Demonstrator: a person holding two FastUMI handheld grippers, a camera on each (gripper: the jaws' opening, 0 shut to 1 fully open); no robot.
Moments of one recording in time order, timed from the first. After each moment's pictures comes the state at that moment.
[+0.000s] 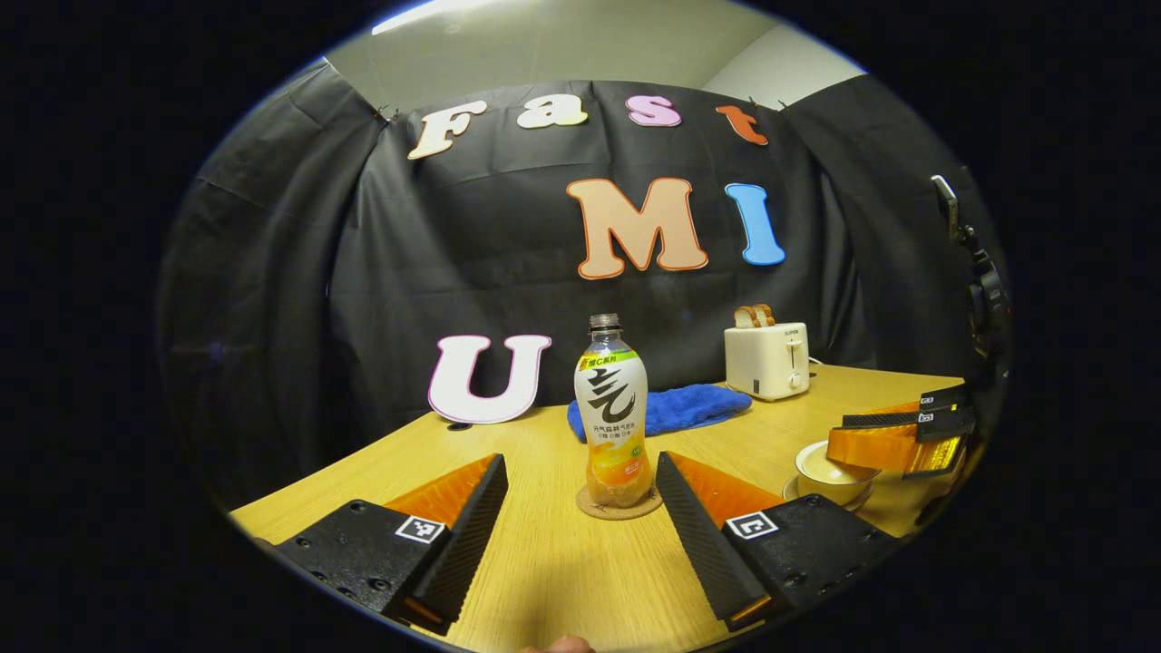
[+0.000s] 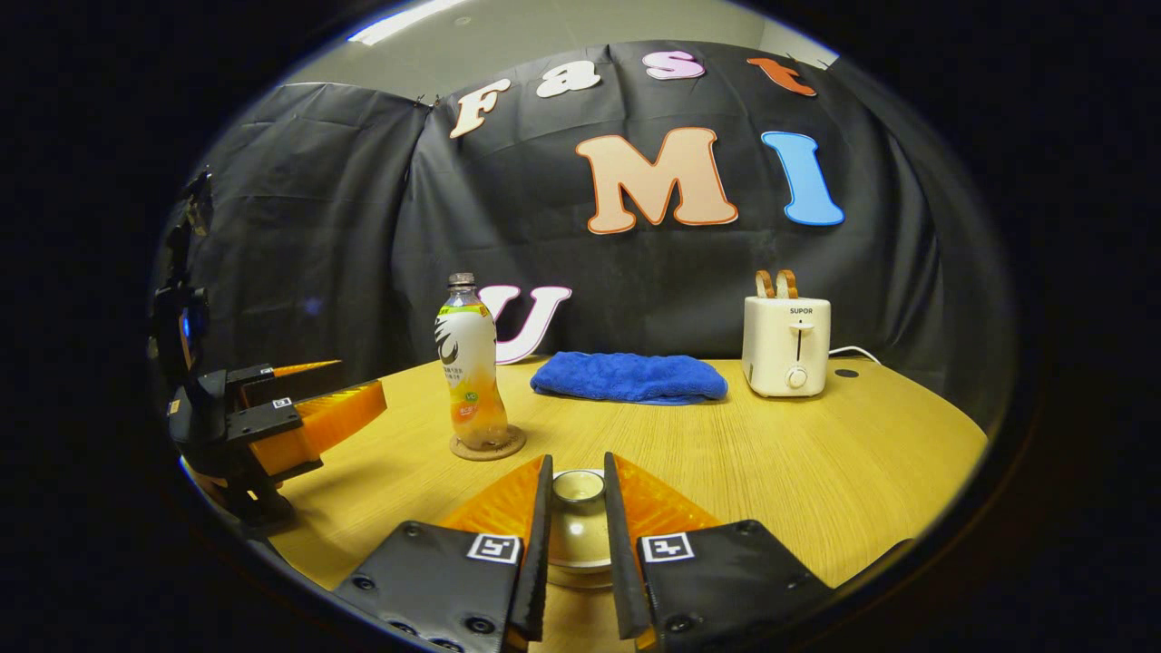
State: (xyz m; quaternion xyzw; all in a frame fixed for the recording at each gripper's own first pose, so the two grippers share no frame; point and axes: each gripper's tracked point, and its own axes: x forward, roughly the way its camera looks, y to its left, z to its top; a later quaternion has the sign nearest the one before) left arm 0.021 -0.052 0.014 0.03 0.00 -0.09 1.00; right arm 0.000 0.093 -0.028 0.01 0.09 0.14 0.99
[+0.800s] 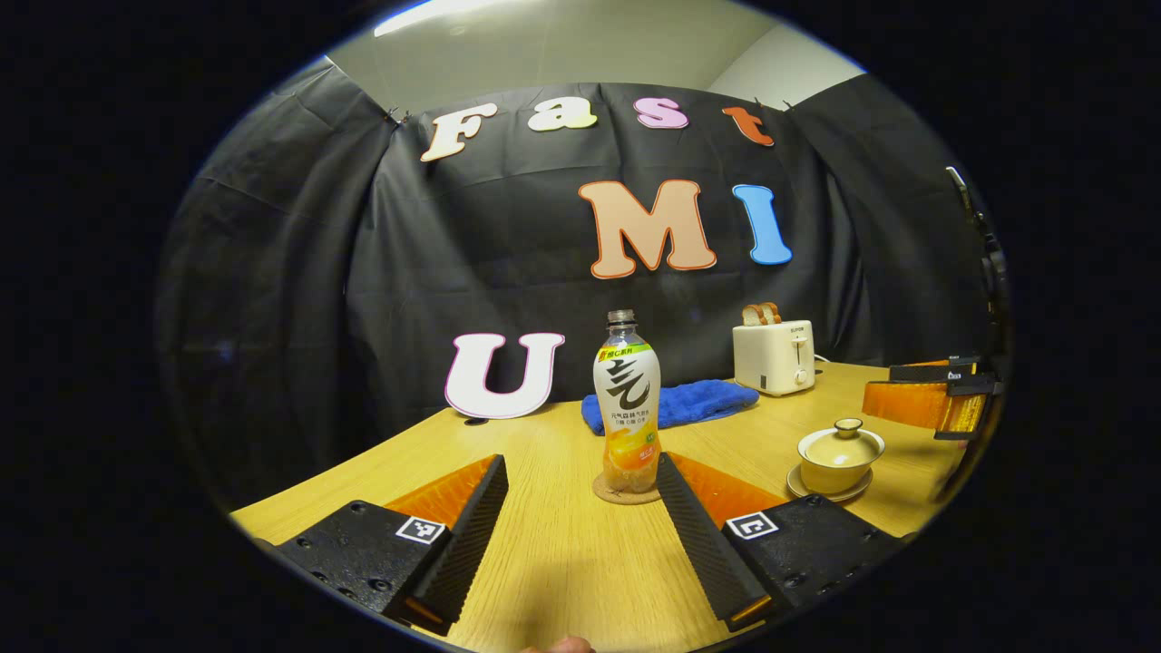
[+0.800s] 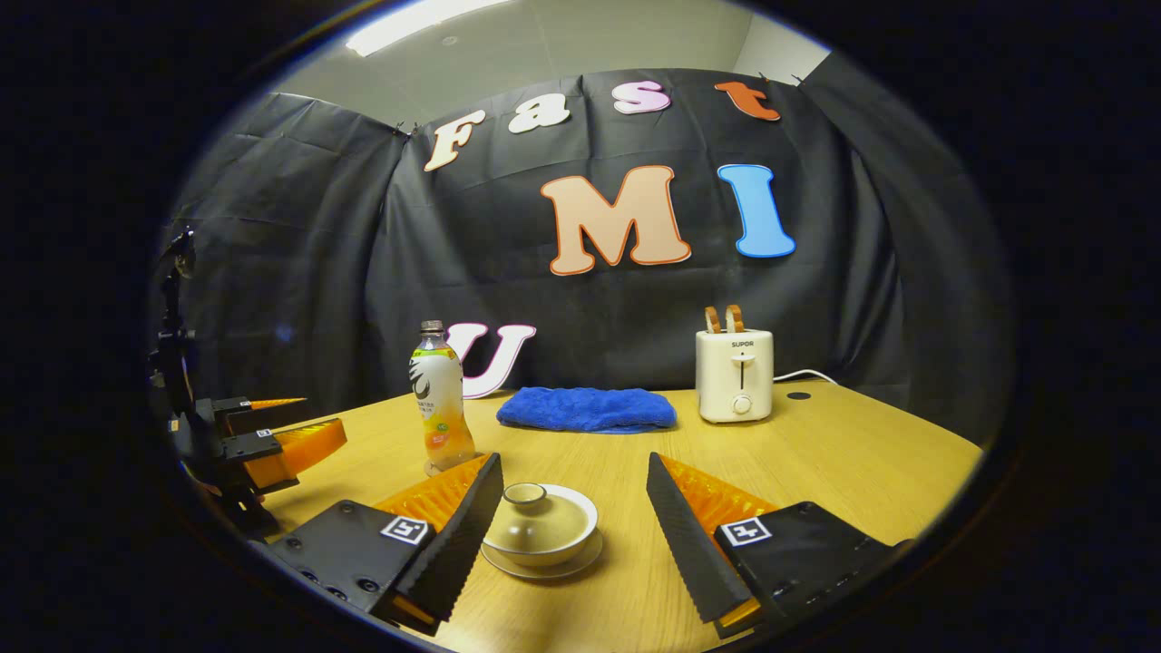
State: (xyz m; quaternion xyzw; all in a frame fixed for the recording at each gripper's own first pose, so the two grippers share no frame) left arm -0.002 -0.035 0.007 0.03 0.00 -0.07 1.00; right arm -0.025 0.041 0.008 0.02 0.03 0.08 1.00
